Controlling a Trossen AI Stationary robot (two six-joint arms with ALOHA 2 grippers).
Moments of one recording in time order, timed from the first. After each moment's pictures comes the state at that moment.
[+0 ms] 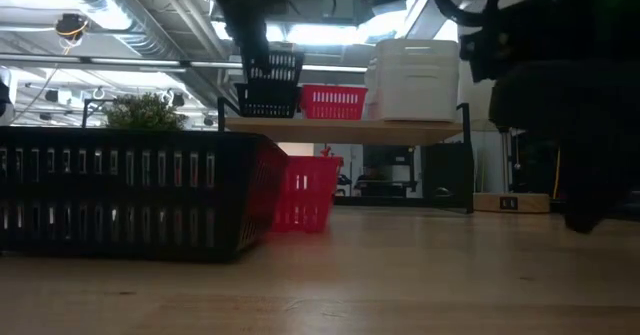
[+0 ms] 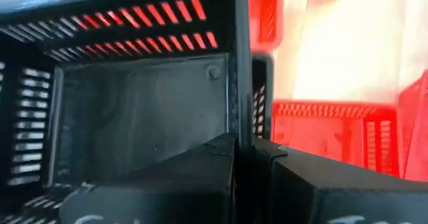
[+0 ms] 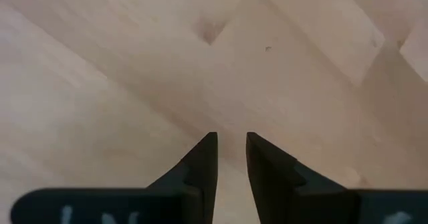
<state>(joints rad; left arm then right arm) 0.48 1.52 1.53 -0.92 -0.03 0.32 0.65 2.16 1.55 -1.21 0.32 1.59</state>
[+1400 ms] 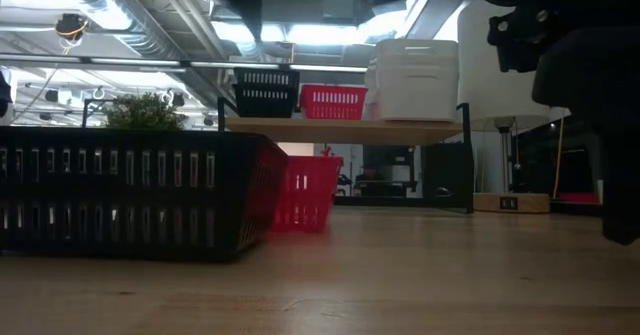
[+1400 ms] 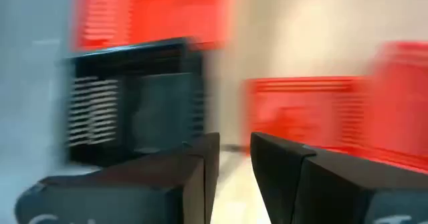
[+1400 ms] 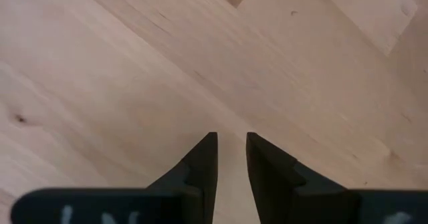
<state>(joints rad) 0.27 1.53 1.71 -1.17 -0.26 0.22 0.71 2.16 1.55 -1.17 0.31 1.64</state>
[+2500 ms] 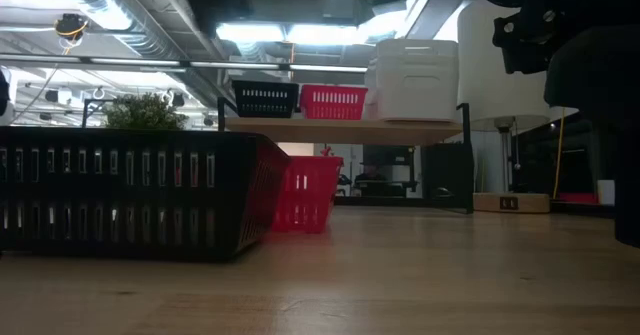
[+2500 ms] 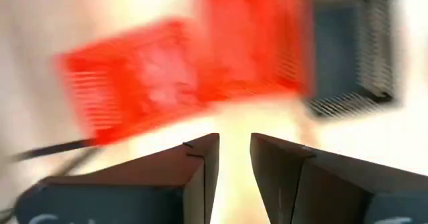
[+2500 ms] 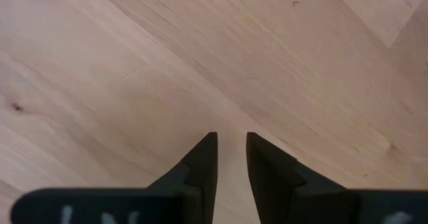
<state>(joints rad) 0.02 1.53 1.55 -1.27 0.06 0.18 0.71 2.16 1.55 -1.17 0.29 1.64</state>
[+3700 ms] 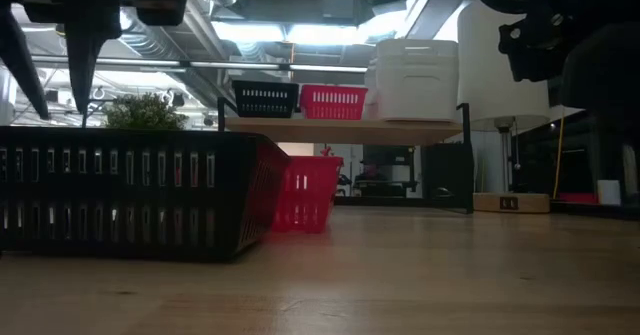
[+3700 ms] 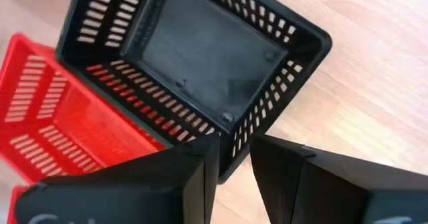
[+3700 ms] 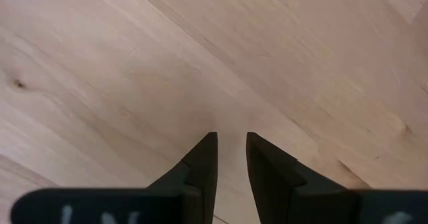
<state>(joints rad) -0.61 1.53 1.04 -0.70 -0.22 0.45 0.71 2.16 1.55 -1.15 0.23 1.64</state>
